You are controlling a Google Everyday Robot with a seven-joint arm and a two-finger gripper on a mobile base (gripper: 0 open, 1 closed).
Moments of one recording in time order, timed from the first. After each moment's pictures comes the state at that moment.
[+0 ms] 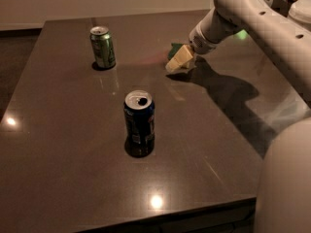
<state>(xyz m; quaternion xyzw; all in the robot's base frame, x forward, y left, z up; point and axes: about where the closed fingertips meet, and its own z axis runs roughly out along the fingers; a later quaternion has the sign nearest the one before) 0.743 -0.109 0.848 -0.37 0.88 0.09 0.28</state>
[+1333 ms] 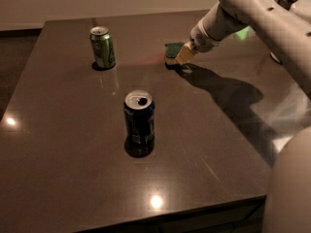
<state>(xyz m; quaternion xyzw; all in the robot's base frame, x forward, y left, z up) 0.729 -0.104 0.865 -0.40 0.86 0.10 0.29</state>
